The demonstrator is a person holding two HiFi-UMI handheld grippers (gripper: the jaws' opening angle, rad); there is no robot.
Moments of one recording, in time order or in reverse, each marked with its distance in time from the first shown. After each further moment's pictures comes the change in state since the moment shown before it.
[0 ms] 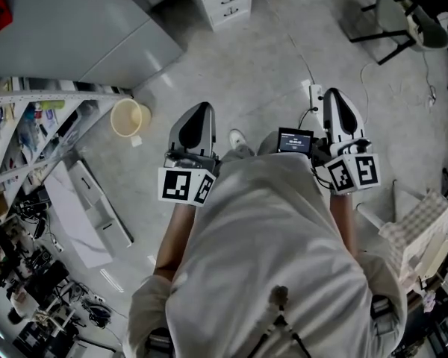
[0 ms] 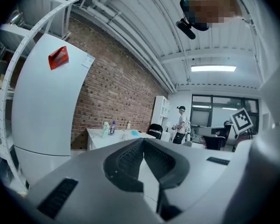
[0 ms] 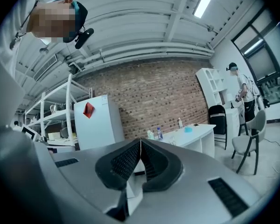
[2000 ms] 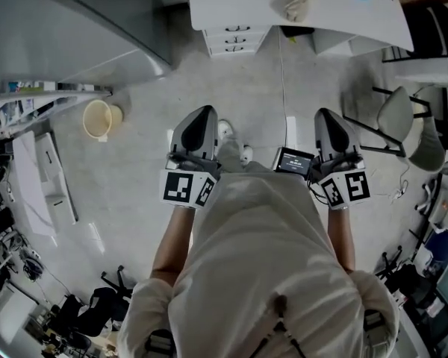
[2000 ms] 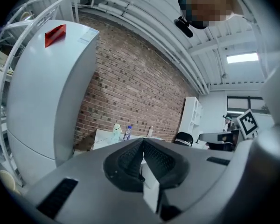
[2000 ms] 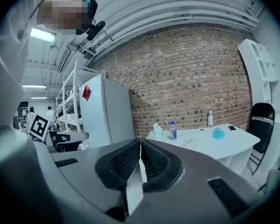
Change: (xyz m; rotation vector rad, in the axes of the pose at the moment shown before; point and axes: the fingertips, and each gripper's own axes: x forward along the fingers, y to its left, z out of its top) left arm 0.343 0.066 0.027 -0.110 -0.073 0.337; right arm 0.335 -0.201 0.053 -0.180 0.236 0.419
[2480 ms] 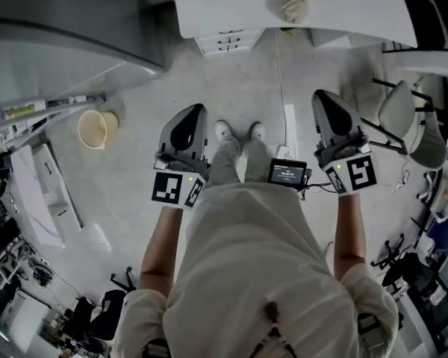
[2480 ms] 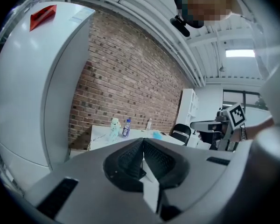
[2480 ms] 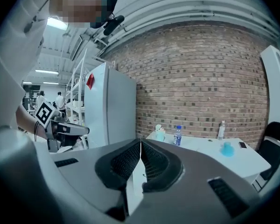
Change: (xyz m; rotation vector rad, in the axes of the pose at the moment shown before) left arm 0.072 0.043 -0.012 0.045 0.097 -0.064; right arm 0.093 -0.038 0.011 -0.177 0.052 0.087
